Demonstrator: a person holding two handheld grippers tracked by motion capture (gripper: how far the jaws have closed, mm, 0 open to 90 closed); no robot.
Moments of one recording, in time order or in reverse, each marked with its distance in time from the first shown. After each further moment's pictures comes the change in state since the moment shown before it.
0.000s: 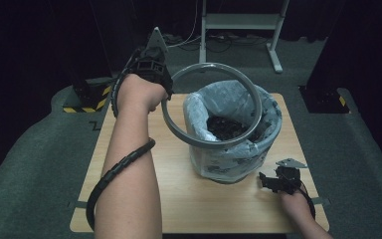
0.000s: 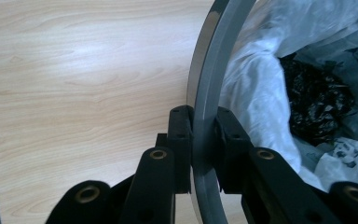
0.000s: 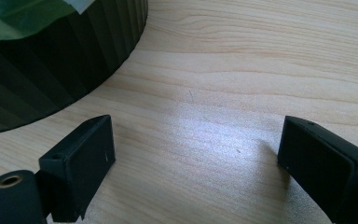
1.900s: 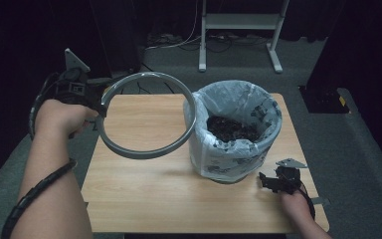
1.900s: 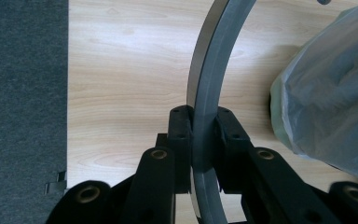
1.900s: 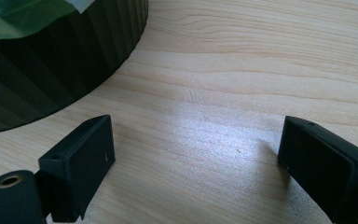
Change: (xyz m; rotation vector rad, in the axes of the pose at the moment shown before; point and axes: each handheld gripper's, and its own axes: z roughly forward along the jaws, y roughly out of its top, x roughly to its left) left arm 0.151 -0.069 -0.030 -0.028 0.021 -0.189; right arm 0.000 0.000 0.000 -0.002 0.001 -0.002
